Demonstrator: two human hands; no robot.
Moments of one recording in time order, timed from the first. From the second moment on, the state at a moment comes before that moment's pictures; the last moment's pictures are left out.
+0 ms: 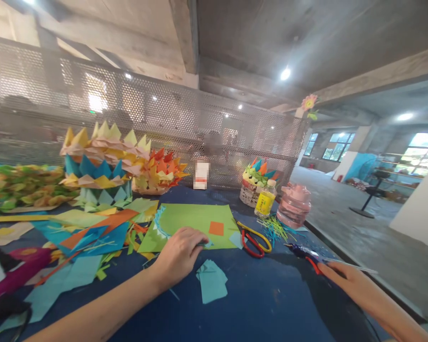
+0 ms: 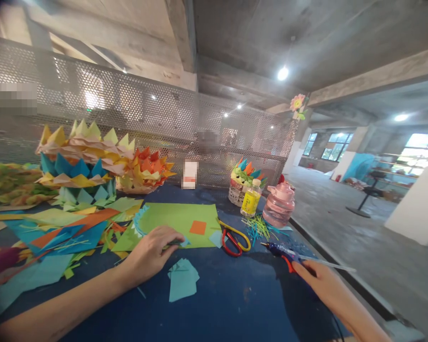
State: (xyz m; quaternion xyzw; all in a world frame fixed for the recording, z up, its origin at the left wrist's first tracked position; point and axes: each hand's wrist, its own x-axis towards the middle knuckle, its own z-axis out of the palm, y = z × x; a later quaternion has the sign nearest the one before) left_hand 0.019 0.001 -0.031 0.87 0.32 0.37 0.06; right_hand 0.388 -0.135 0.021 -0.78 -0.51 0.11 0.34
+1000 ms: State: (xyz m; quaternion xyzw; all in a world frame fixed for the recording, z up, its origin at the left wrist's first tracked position) left_hand 0.013 -0.012 -0.018 0.84 0.37 0.38 0.12; right_hand 0.244 -0.067 0.017 -0.64 -0.68 0.00 0.34
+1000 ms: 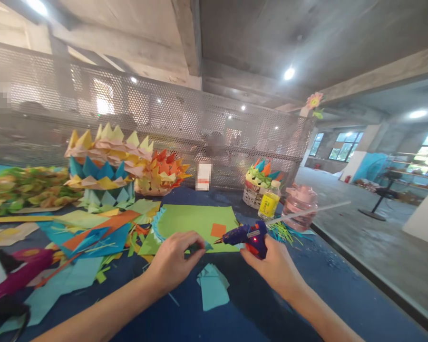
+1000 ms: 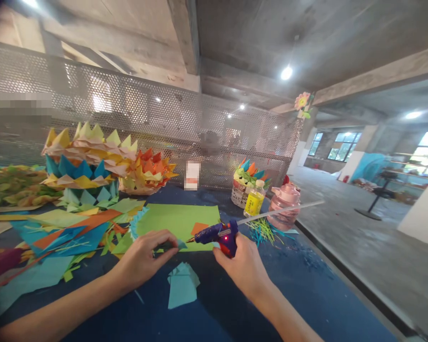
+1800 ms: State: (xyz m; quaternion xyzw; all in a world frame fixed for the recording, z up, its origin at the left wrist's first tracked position) left_hand 0.015 -0.016 -0.027 0.87 0.30 0.39 0.06; right_hand 0.242 -0.075 -0.002 -0.60 -0.73 -0.07 0.31
